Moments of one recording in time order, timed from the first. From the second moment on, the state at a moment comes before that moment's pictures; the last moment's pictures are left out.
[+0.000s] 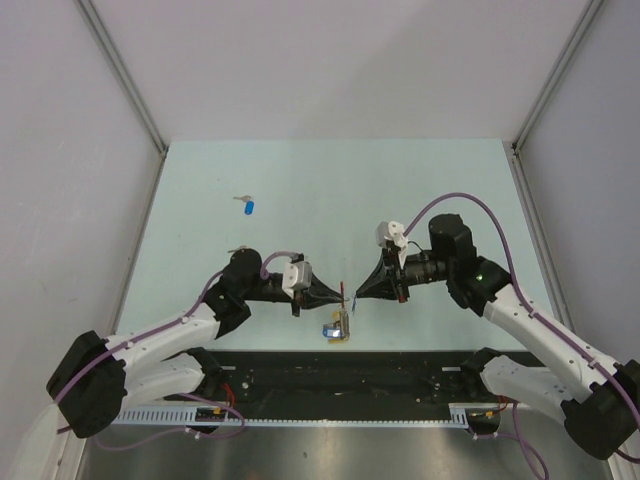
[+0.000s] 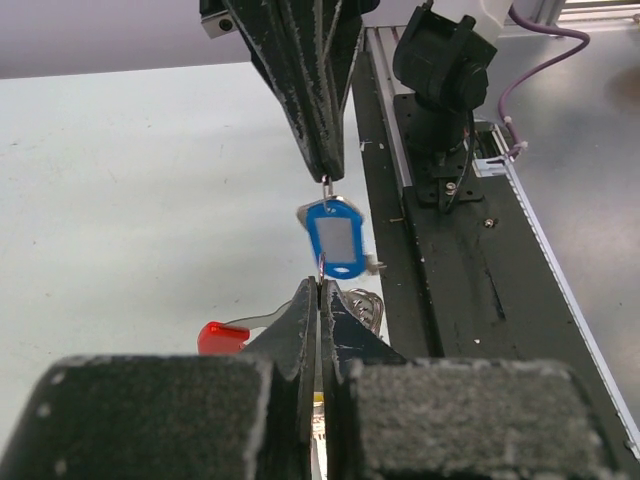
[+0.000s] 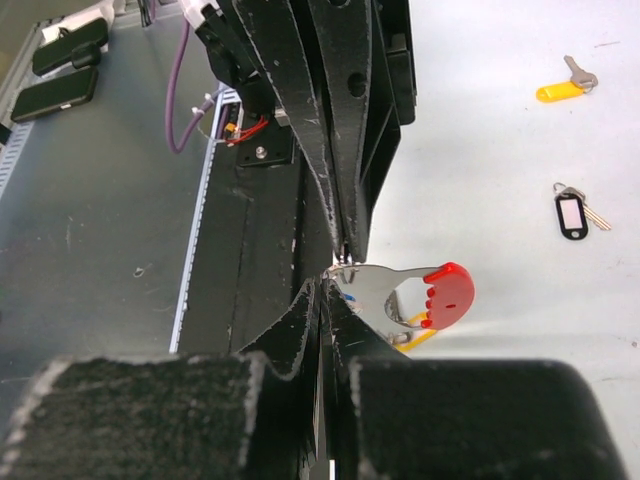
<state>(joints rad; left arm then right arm) -0.75 1.03 0.45 0.51 0.86 0.10 0.60 0.97 0.79 -0.22 -1.01 -0.14</state>
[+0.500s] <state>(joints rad) -0.72 1.03 0.45 0.56 0.95 0.08 0.65 0.97 0.79 -0.28 -0.96 -0.20</state>
